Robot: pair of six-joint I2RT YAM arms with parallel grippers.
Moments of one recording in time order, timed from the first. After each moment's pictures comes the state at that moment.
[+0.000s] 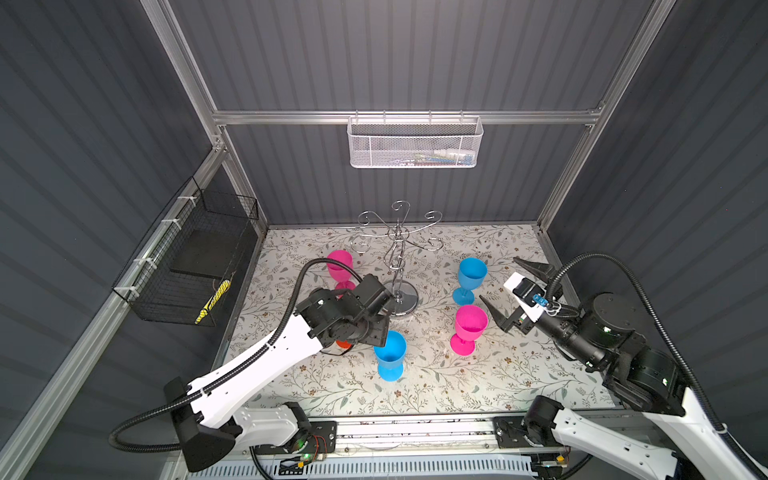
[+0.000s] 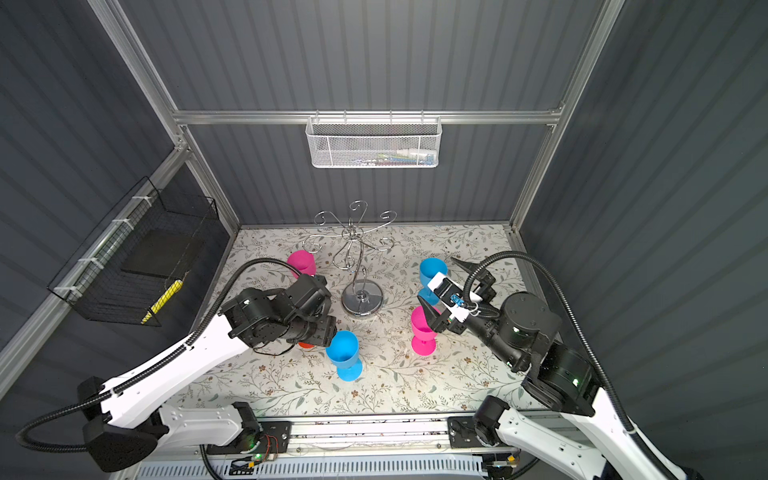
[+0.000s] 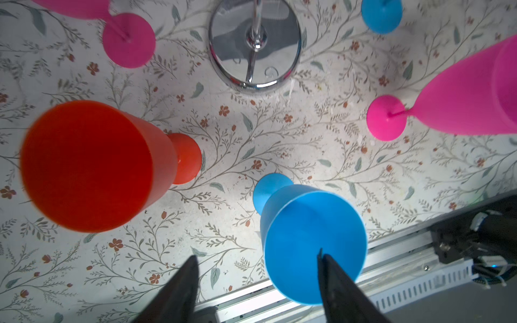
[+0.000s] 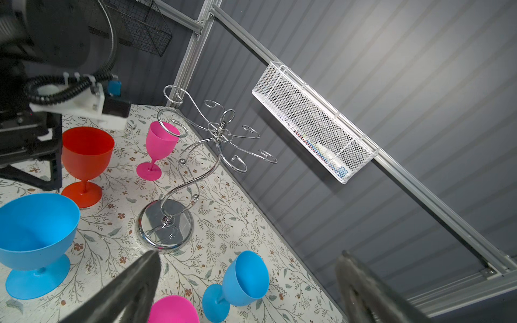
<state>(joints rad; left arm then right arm) -0.94 1.23 1.37 -1.23 -0.18 -0.61 0.82 0.67 1.15 -0.57 0.21 -0.55</state>
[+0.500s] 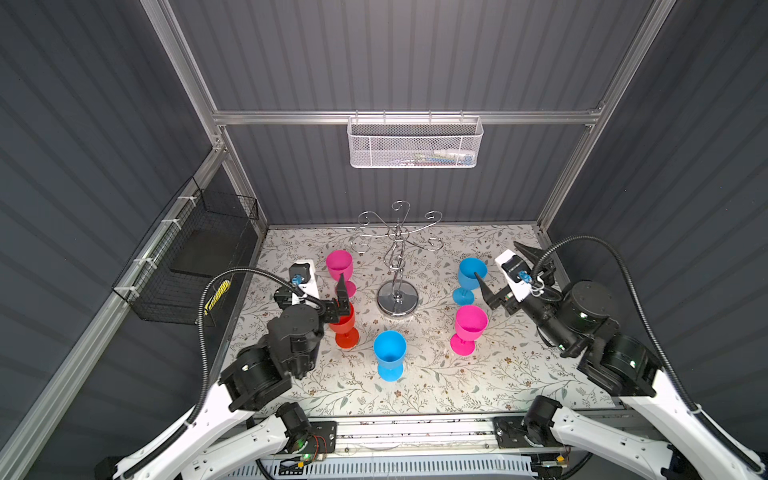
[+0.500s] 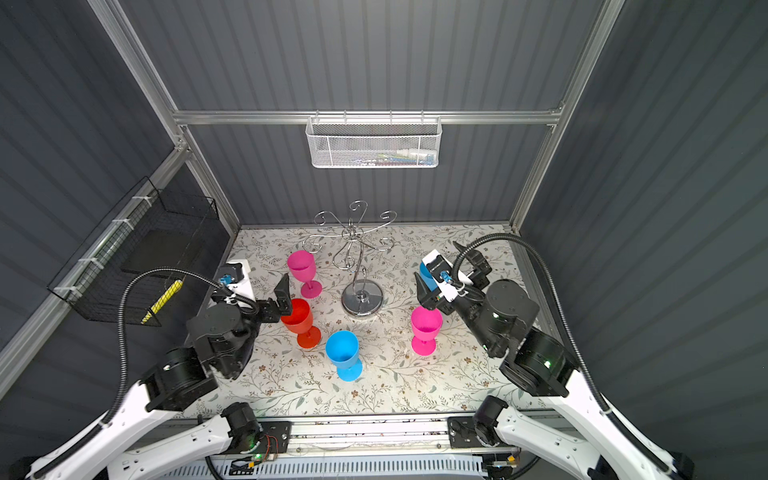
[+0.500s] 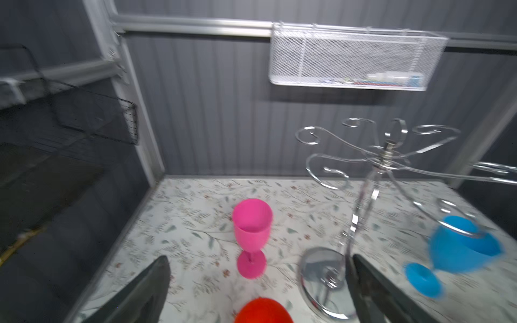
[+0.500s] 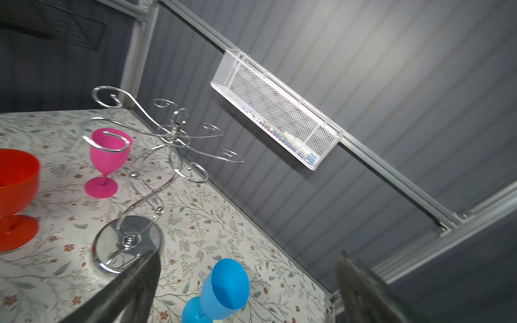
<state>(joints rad) -0.93 0.73 0.88 -0.30 -0.94 -0.07 0.78 0.78 1.11 -0.37 0.41 -0.52</state>
